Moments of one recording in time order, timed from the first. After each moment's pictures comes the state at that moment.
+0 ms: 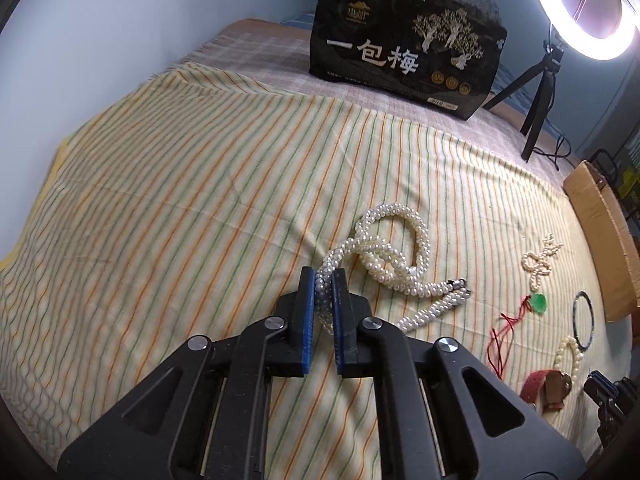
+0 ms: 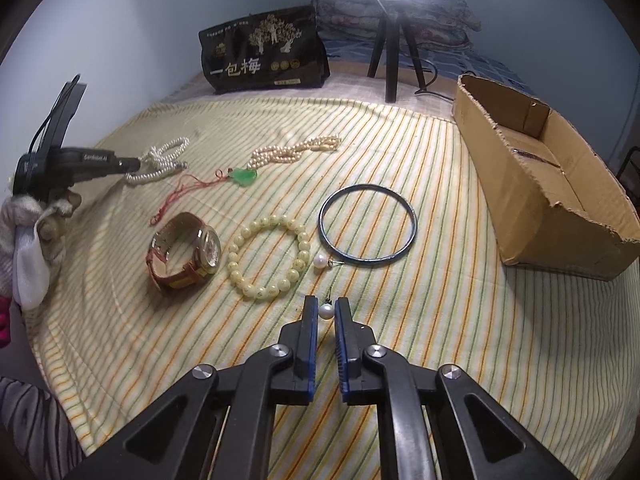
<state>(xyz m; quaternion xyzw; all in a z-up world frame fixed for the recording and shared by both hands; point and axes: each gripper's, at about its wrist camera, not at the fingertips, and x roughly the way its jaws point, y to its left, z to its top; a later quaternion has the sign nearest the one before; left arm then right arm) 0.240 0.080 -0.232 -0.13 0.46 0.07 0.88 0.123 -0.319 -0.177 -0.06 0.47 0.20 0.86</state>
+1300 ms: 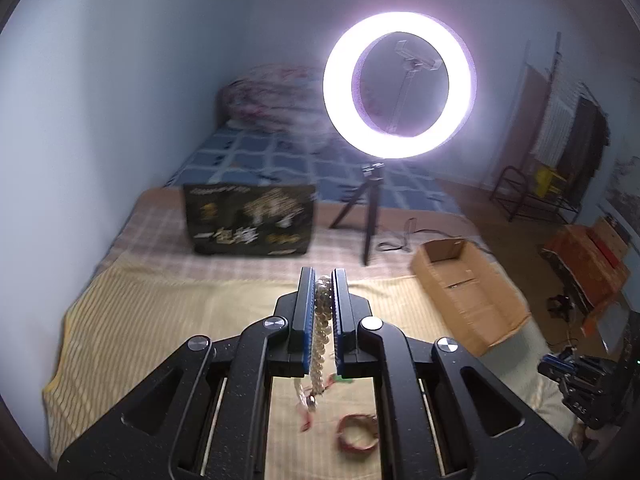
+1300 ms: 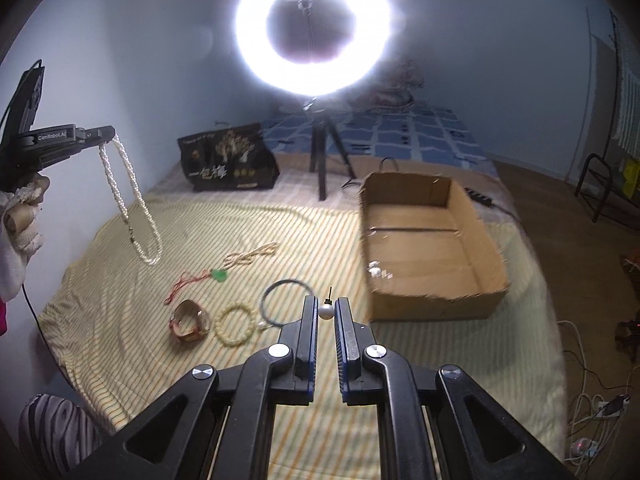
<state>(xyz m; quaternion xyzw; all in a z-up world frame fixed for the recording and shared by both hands) 0.210 -0.019 -0.010 -0.08 0.30 -0.08 0.95 0.099 -0.411 -0.047 -0.03 0.38 0.15 0.91</state>
